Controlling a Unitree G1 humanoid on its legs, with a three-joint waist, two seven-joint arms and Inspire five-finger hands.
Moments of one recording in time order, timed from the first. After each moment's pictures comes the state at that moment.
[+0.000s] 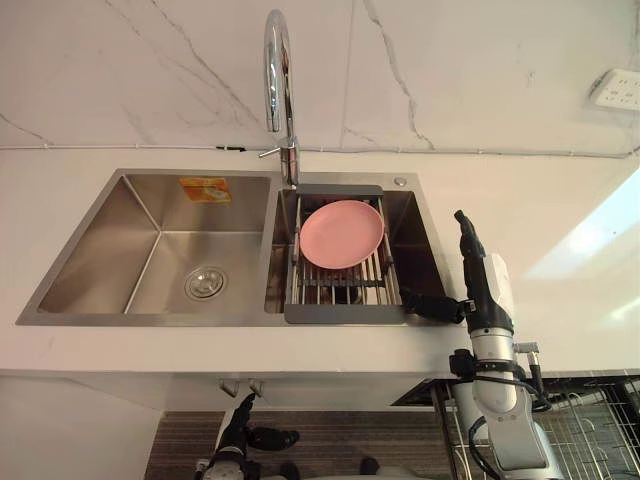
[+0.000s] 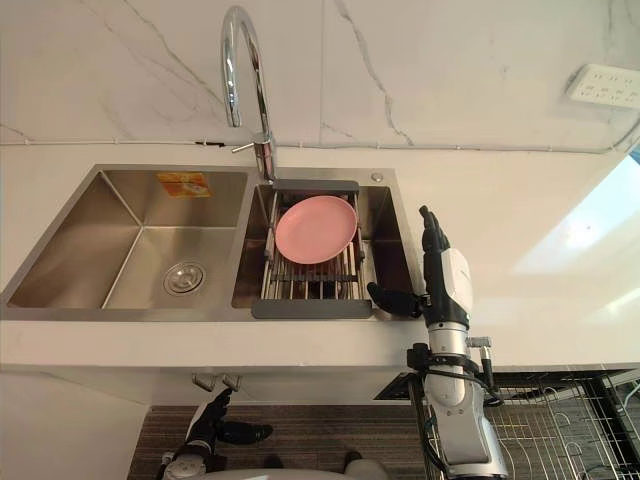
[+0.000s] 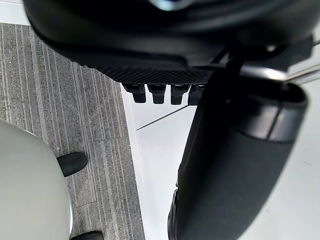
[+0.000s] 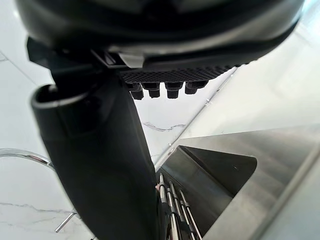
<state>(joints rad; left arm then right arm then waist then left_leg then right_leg) 0.09 0.11 -0.10 0.99 0.06 -0.17 0.15 0.17 -0.21 -0.04 -0.13 -0.46 -0.15 -0.23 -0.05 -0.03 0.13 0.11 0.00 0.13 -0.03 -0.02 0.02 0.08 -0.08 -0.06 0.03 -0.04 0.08</state>
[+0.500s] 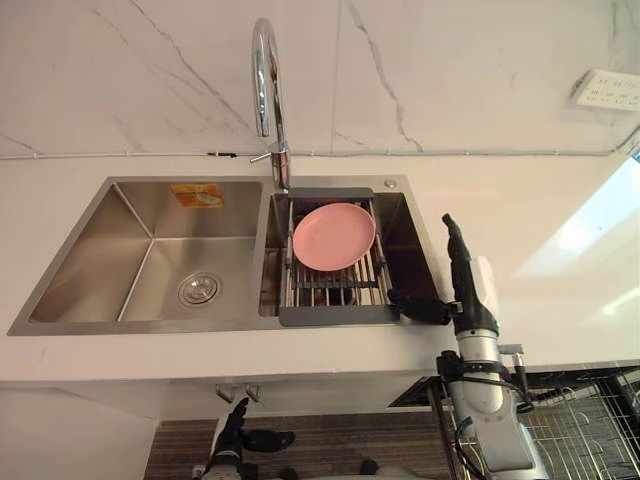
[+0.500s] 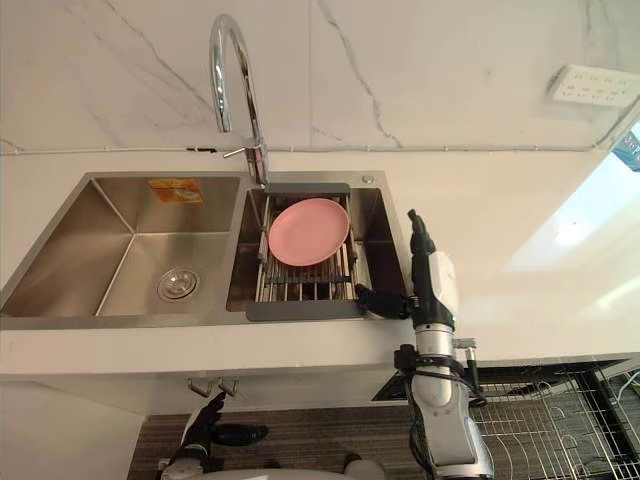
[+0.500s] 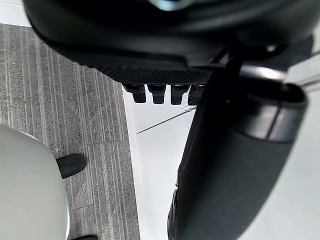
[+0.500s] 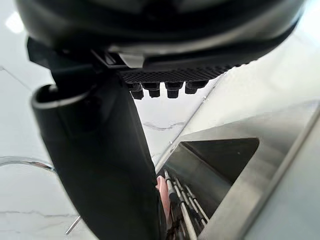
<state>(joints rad) 0.10 0.09 -0.02 0.99 0.05 -0.16 0.16 0.17 -0.16 0.05 -0.14 -0.45 -0.14 -0.23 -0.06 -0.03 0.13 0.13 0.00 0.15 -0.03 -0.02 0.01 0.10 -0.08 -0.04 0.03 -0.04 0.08</state>
